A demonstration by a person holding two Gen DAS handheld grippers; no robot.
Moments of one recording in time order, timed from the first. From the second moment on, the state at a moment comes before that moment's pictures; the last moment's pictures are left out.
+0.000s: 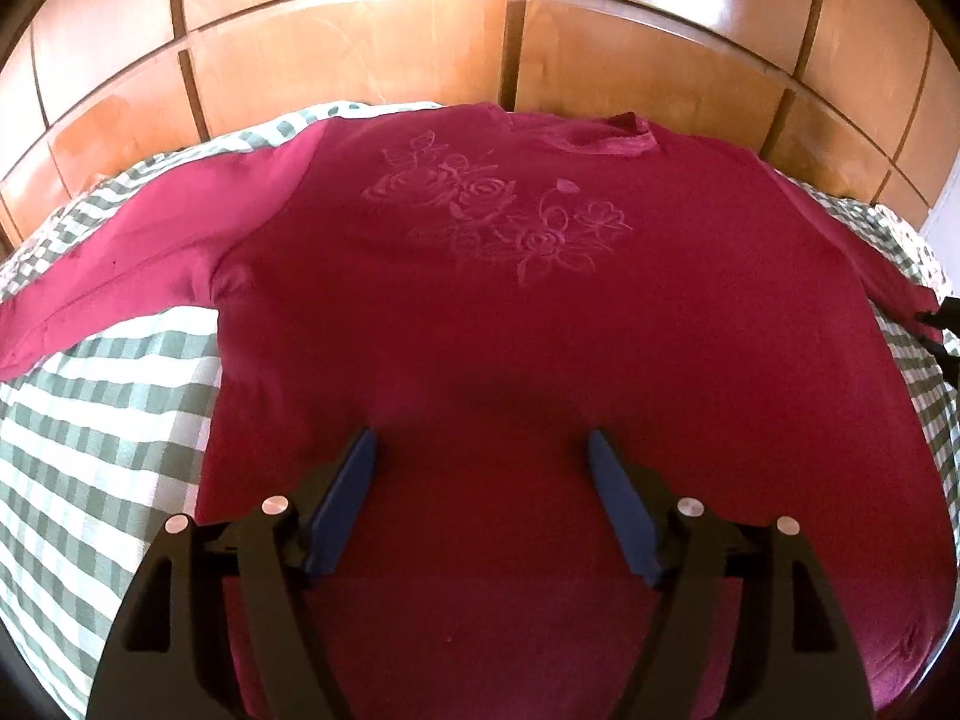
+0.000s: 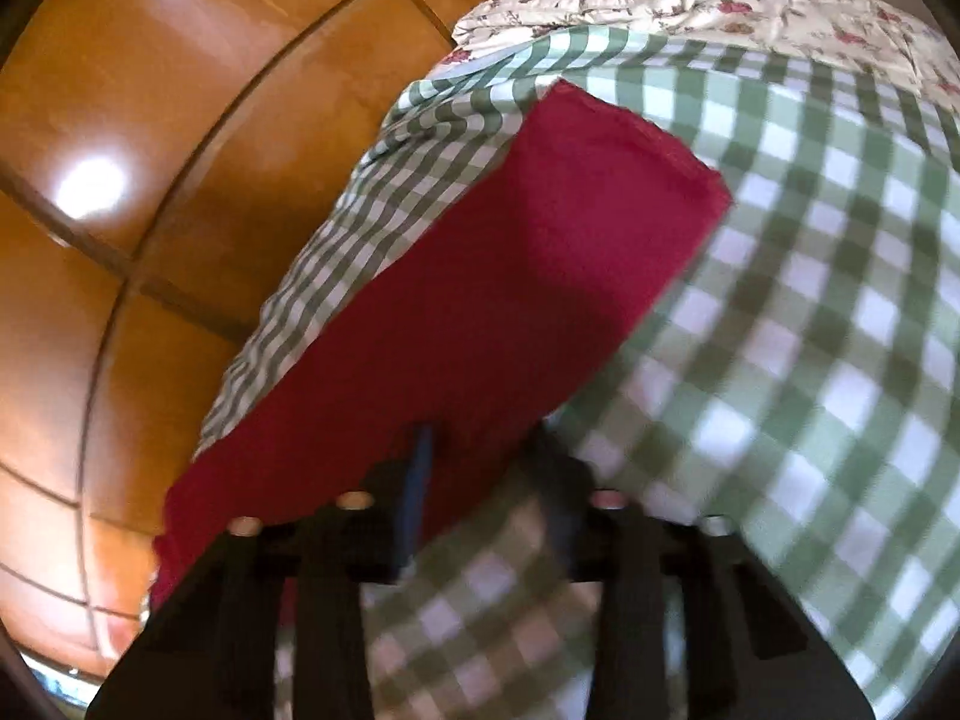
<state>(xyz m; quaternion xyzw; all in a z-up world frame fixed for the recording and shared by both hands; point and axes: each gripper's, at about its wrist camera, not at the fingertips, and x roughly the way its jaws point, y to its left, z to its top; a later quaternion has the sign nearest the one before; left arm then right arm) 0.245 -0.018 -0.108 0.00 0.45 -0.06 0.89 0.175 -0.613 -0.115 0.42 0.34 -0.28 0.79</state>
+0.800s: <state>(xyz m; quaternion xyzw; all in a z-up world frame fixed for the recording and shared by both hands) 0.203 0.040 -0.084 -0.09 0.46 -0.05 0.88 0.310 -0.345 0.032 0.06 0.33 -0.08 0.94</state>
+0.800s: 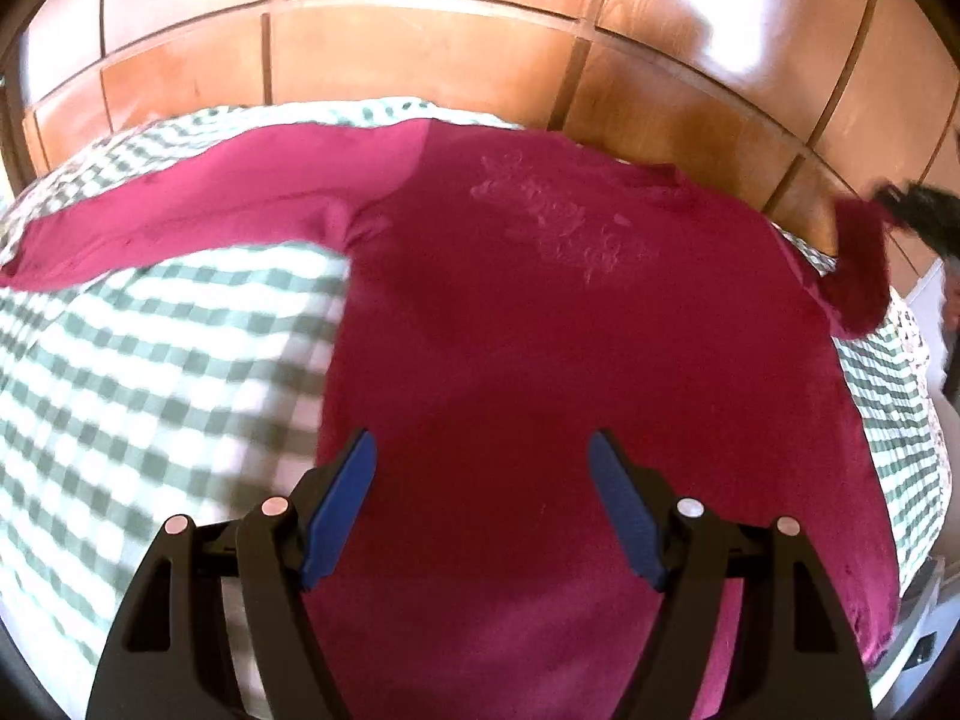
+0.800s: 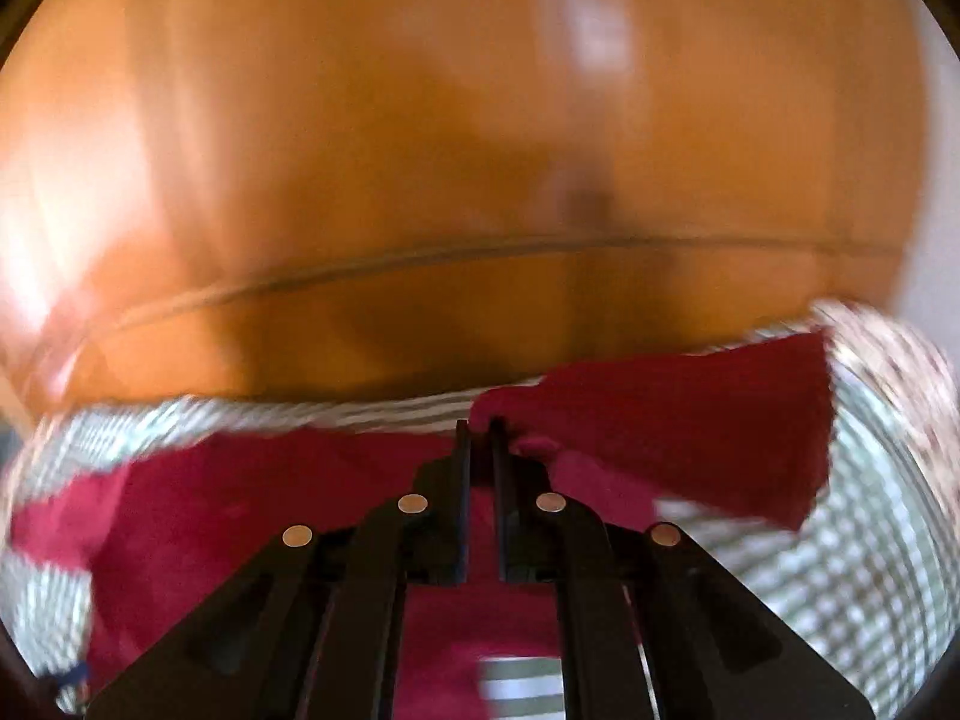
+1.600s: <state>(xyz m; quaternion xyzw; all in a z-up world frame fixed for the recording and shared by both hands) 0.124 0.095 -0.044 -0.10 0.42 -0.04 0.90 0.311 -0.119 -0.009 -0.03 0.43 0.06 0.90</state>
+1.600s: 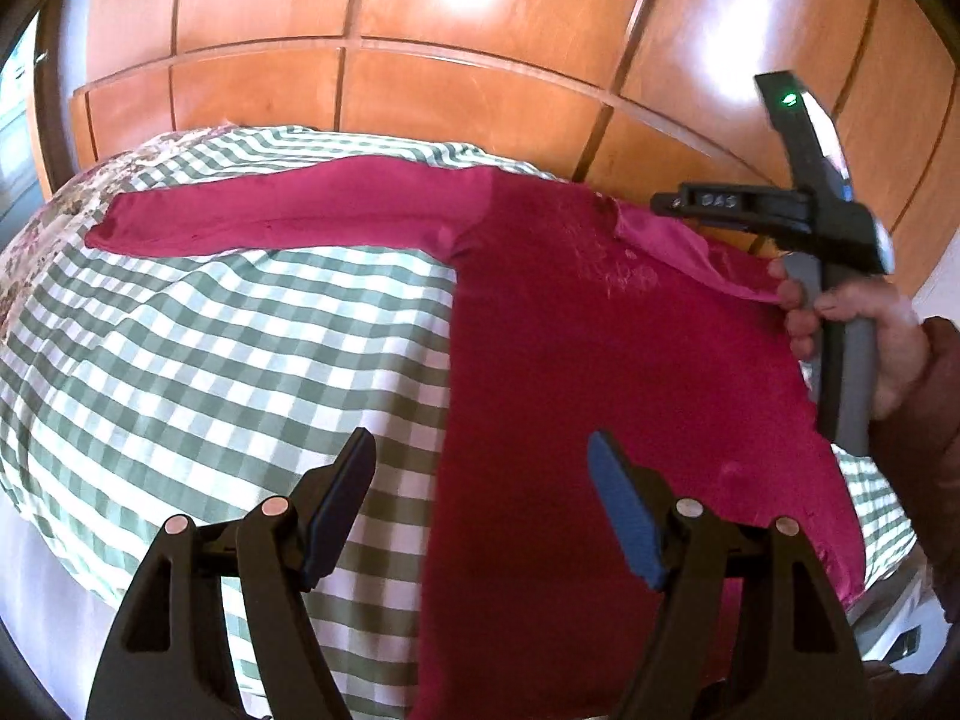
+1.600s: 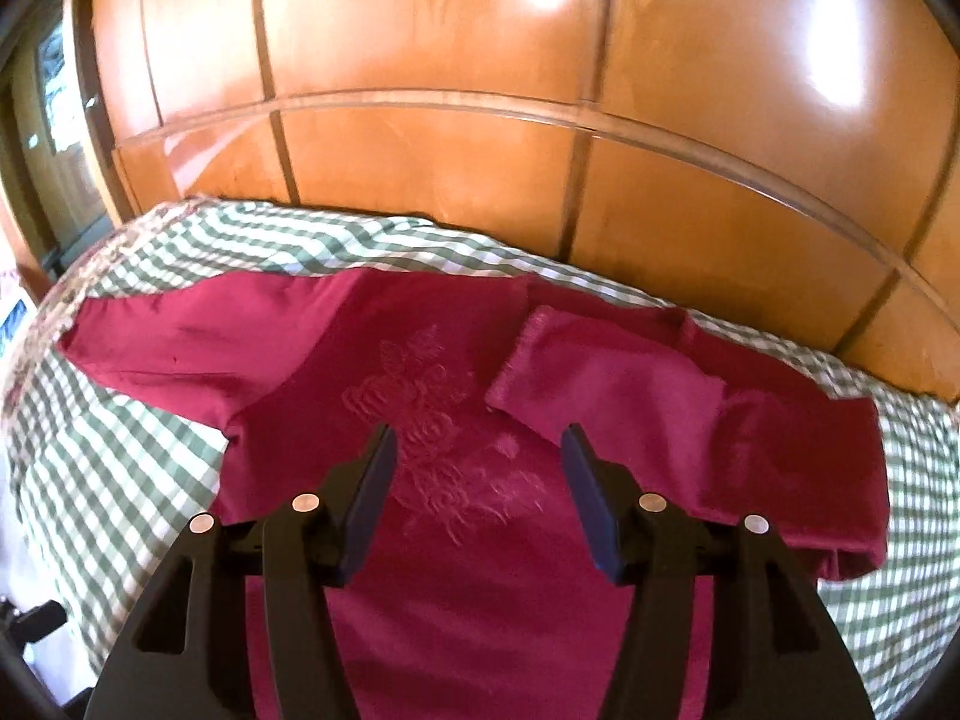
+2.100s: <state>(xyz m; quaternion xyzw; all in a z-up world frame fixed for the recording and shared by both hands) 0.153 0.079 -0.053 -0.11 0.43 -0.07 0.89 0.193 -0.230 -0.014 0.07 0.41 0.00 0.91</state>
